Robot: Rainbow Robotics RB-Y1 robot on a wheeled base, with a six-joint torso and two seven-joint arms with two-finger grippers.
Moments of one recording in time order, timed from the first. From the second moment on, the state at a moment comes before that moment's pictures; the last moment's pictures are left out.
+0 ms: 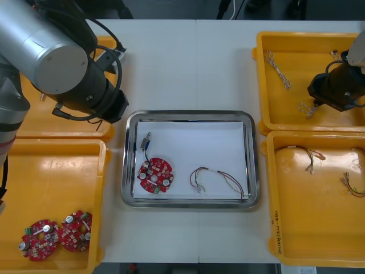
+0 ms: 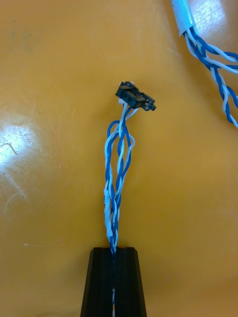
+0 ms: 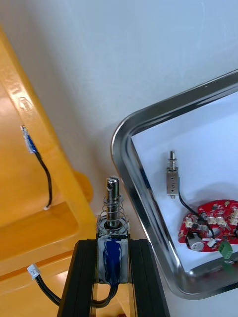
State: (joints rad) right arm -0.92 -0.50 -0.28 -0.83 -0.29 1.31 1.22; left arm -0.72 0.57 -0.27 -1.98 0.64 1.91 -1.22
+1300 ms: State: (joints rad) right arm -0.92 -0.59 -0.25 -1.52 -0.52 1.92 1.54; left arm -0.72 0.56 -0.27 -1.98 0.65 1.91 -1.09
